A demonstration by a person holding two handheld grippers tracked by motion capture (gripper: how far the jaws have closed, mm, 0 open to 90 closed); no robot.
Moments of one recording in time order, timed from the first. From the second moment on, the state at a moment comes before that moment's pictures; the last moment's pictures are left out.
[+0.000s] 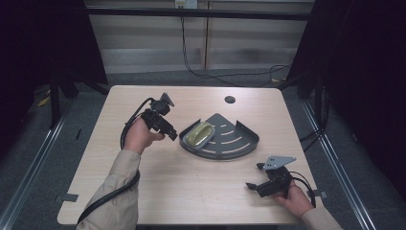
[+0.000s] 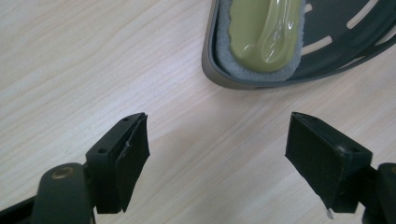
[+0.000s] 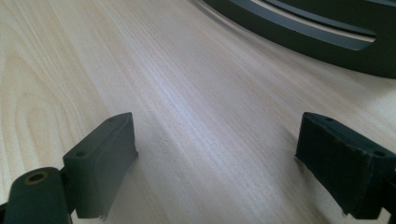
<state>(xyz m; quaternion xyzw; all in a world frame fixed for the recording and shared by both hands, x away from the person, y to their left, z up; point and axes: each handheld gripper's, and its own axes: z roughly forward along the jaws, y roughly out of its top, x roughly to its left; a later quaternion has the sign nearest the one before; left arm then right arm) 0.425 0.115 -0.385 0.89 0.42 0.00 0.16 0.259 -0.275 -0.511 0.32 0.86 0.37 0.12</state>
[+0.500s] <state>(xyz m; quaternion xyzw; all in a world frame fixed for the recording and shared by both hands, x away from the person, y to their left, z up) 0.407 0.145 -0.402 0.89 0.43 0.00 0.17 0.259 -0.275 -0.511 0.32 0.86 0.37 0.12</state>
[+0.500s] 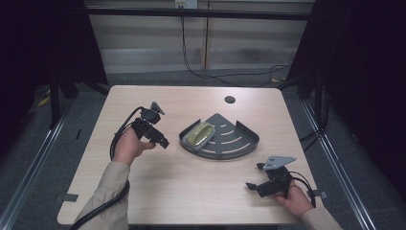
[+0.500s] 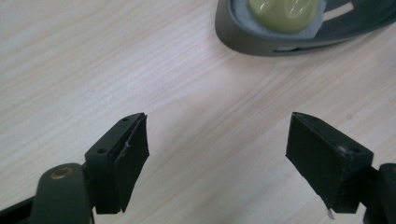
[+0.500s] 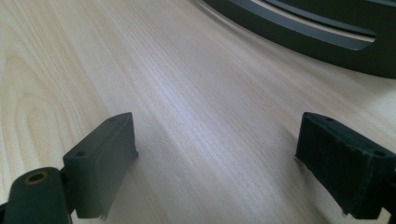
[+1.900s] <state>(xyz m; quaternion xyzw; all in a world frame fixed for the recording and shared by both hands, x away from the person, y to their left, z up) 0.353 0.213 -0.455 0.87 0.47 0.00 0.14 0.259 -0.275 -0.511 0.32 0.86 0.37 0.12</state>
